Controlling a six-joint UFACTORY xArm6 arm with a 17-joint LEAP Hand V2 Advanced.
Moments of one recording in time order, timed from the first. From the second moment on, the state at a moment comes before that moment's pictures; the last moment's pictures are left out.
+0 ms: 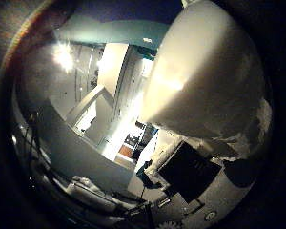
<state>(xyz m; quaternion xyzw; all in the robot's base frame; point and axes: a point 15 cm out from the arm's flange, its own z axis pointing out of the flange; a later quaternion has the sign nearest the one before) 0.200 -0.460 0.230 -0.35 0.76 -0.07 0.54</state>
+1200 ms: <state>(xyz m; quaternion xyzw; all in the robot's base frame) 0.237 -0.393 0.247 -0.36 0.73 0.03 0.58</state>
